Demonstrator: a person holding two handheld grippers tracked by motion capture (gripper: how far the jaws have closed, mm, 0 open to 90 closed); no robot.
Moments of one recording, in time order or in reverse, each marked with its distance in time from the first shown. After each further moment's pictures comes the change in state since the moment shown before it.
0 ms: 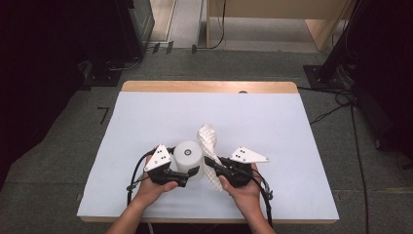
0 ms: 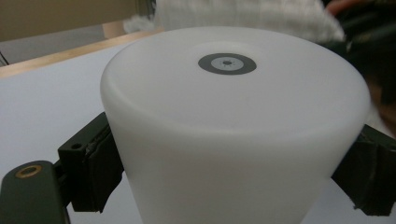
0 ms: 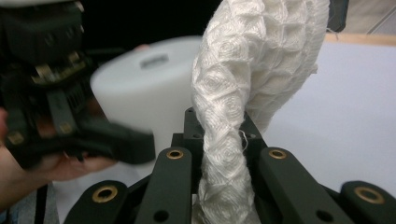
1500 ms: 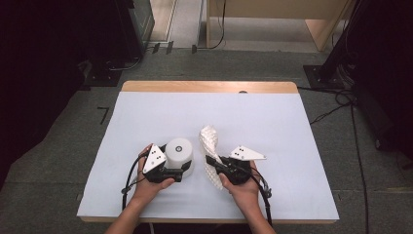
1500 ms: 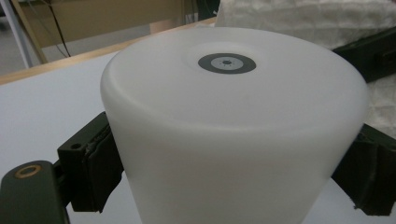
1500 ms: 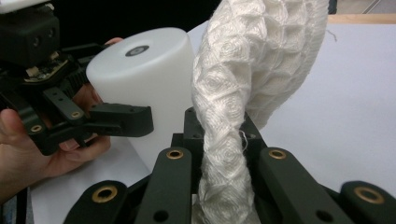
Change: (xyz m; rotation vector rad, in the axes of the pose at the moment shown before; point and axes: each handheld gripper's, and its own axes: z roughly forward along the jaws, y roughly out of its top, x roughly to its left) left arm 0.013 -0.023 0.002 0.028 0.207 0.047; right arm -0.015 -0.008 0.008 0.025 -0.035 0.031
